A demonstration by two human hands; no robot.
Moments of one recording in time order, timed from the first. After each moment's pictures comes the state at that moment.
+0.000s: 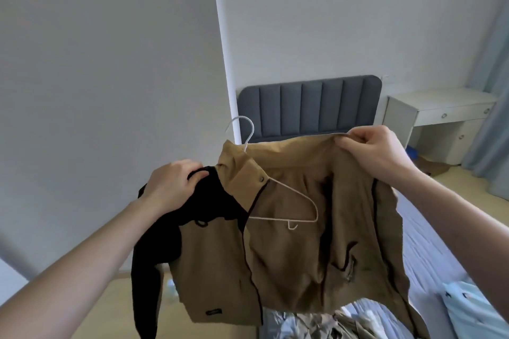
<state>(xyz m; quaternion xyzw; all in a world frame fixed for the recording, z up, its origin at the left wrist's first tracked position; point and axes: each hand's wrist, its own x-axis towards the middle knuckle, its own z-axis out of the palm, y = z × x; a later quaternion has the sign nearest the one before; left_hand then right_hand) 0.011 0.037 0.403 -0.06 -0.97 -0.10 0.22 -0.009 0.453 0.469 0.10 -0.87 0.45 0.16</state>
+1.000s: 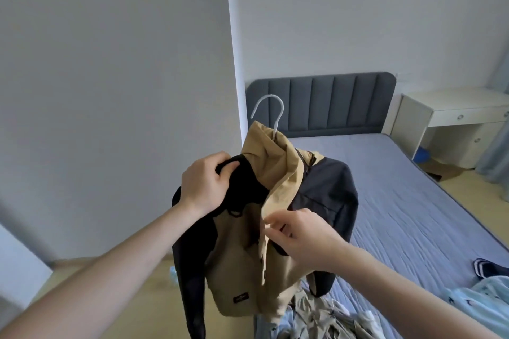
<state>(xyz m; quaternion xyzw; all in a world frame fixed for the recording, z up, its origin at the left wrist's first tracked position) 0.024 0.117 0.392 -0.01 -0.91 -0.27 0.31 0.053 0.363 0.358 0.32 -0.91 0.26 -0.02</state>
